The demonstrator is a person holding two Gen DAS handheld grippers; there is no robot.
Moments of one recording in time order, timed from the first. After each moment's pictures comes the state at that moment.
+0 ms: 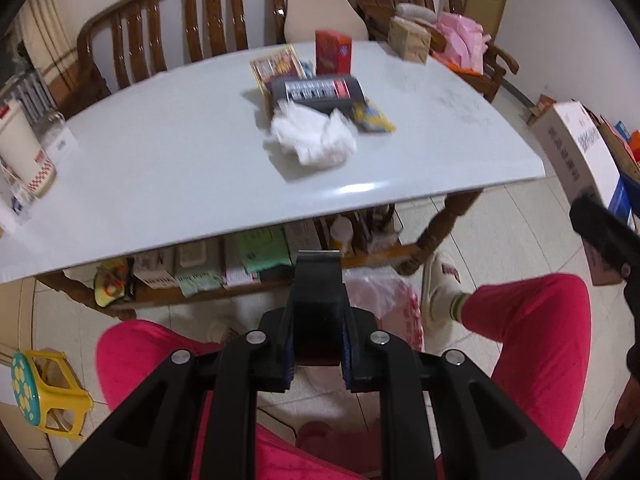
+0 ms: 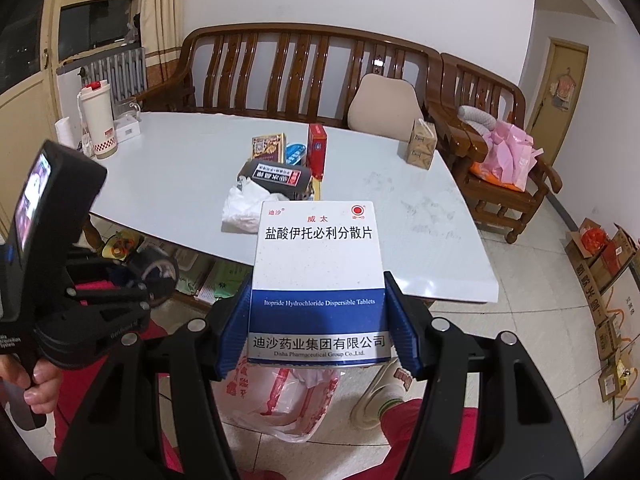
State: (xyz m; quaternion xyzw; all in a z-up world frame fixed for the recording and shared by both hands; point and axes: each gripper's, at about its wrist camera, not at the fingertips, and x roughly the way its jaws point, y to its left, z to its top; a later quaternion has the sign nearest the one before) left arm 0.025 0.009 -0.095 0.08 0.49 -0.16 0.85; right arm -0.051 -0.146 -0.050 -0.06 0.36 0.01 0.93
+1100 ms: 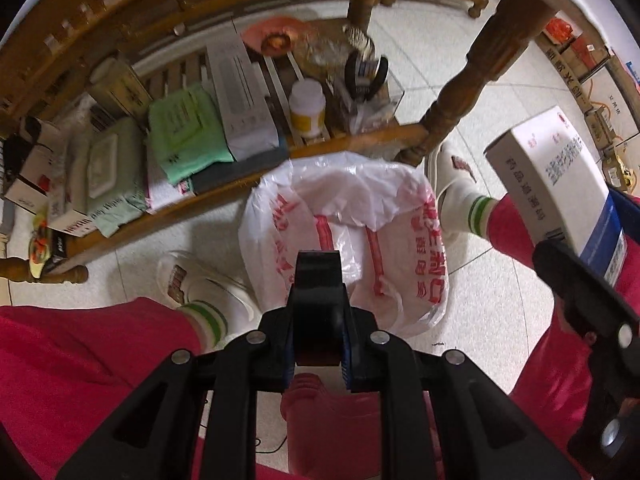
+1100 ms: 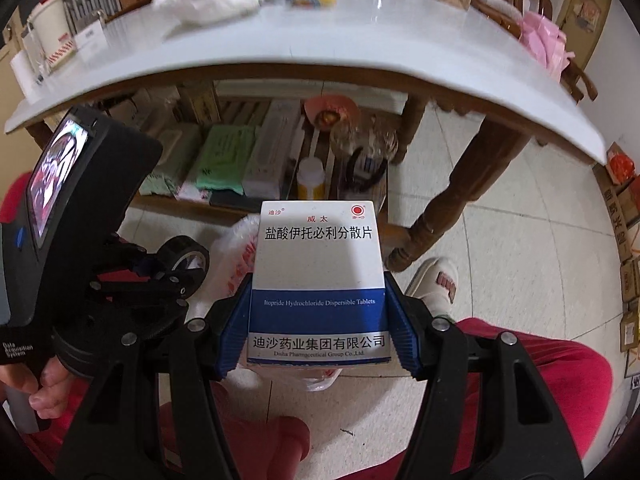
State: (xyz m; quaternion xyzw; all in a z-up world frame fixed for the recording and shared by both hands) left arm 0.058 -0.038 -0.283 0.13 0.64 -0.19 0.73; right arm -0.011 -0.159 -0.238 -0.02 0.53 0.01 0.85
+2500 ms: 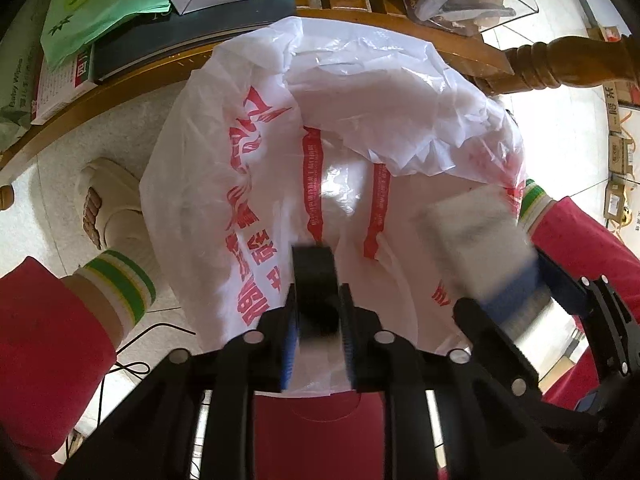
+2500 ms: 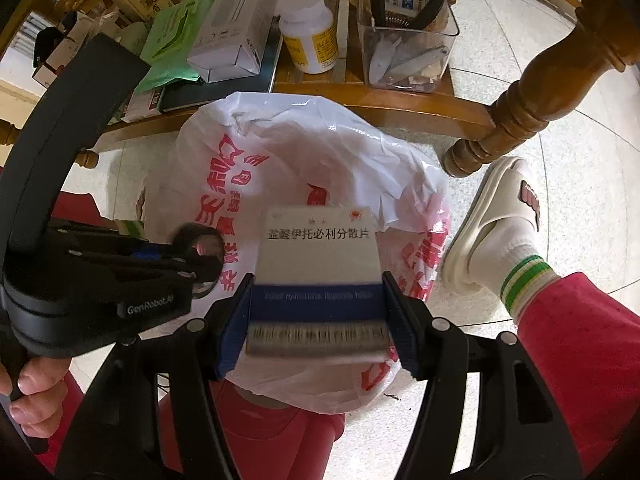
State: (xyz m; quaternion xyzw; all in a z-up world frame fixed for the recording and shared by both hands) left arm 0.118 -0.044 -0.442 0.04 0.80 -0.16 0.58; right arm 0.055 -0.167 -0.403 0.07 0.69 0.04 0.72
